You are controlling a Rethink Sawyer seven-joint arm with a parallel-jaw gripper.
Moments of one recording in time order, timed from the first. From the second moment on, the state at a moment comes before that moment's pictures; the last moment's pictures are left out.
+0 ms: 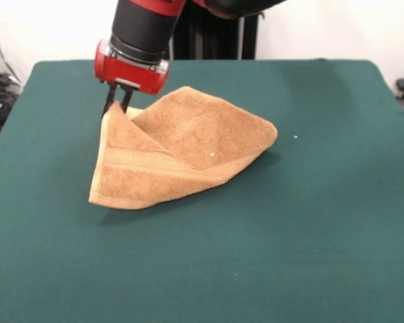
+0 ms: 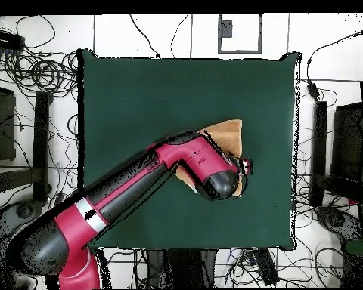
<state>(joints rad) 0.34 0.57 -1.50 1.13 -1.20 -0.90 3.98</state>
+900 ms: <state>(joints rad) 0.43 0.40 -1.33 1.28 -0.96 -0.72 3.74</state>
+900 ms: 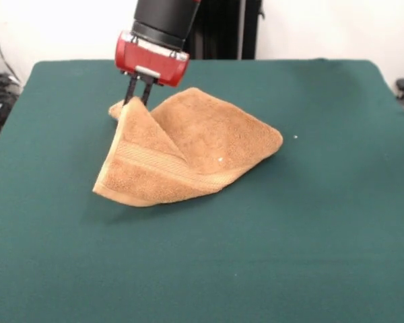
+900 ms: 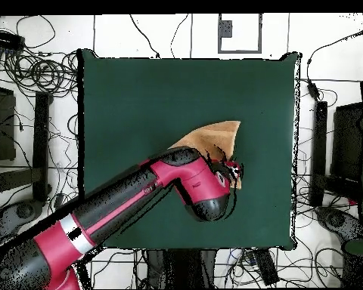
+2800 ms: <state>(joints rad) 0.38 0.15 -0.86 1.35 -1.50 -1.39 4.45</state>
